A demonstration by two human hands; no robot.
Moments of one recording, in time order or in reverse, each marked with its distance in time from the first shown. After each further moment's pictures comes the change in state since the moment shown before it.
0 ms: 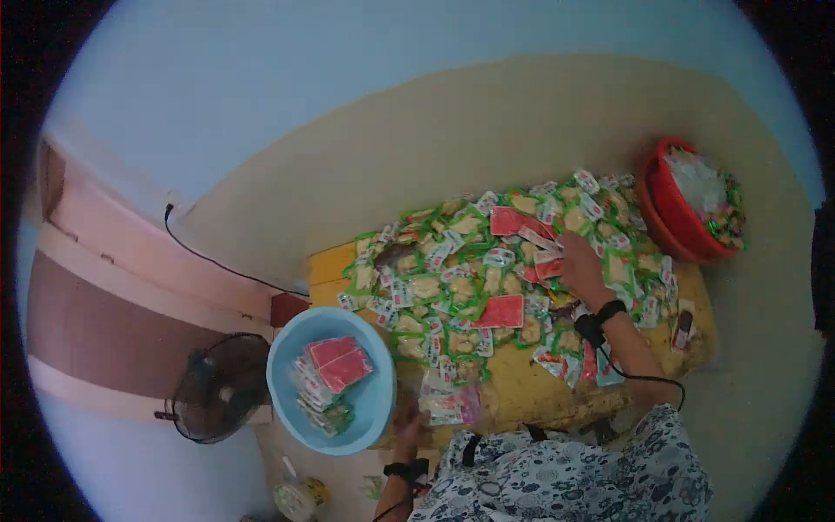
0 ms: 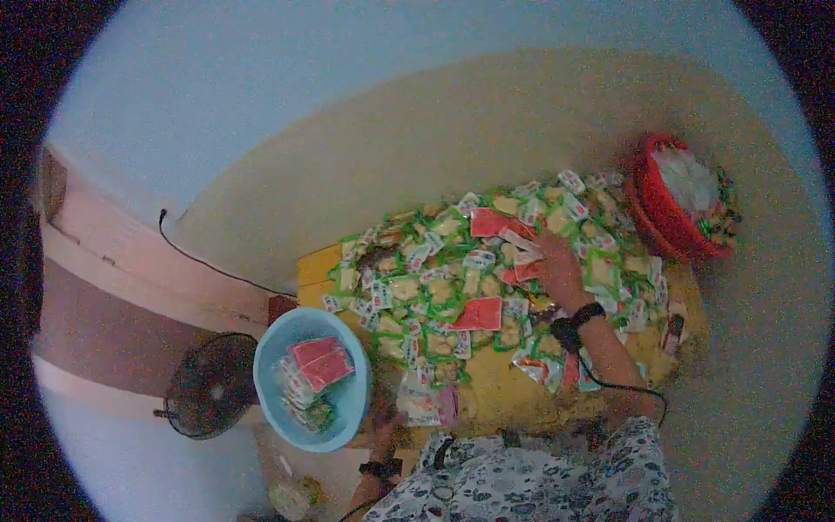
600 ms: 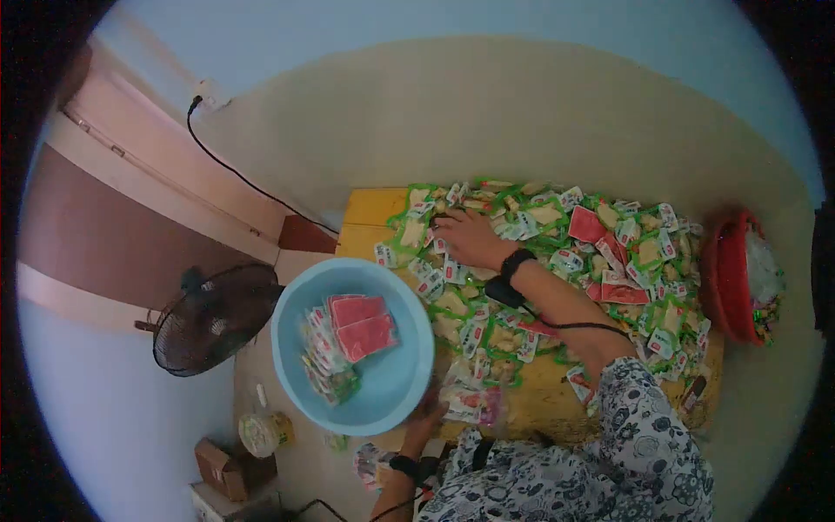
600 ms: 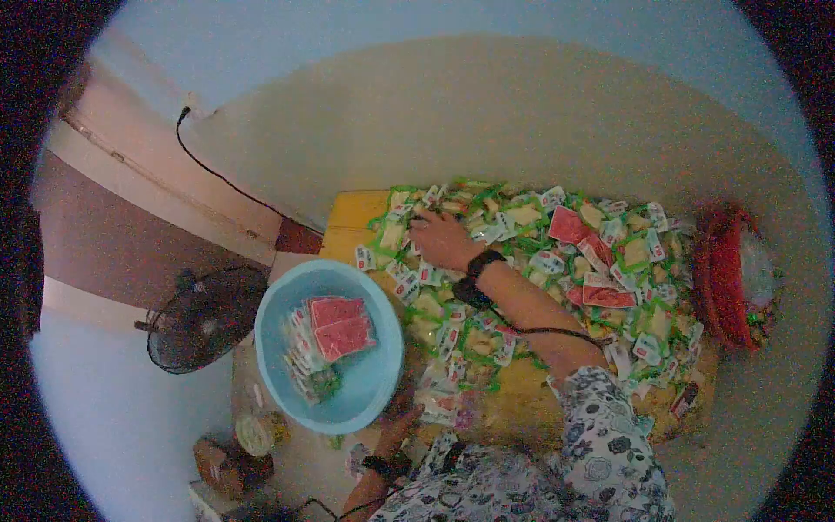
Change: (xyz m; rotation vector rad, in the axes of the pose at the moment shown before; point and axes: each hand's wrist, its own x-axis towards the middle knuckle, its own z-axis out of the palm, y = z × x) left_hand -0.008 0.000 0.003 -0.170 0.072 -0.058; right_hand 0.145 -0.254 0.225 0.005 -0.569 -0.719
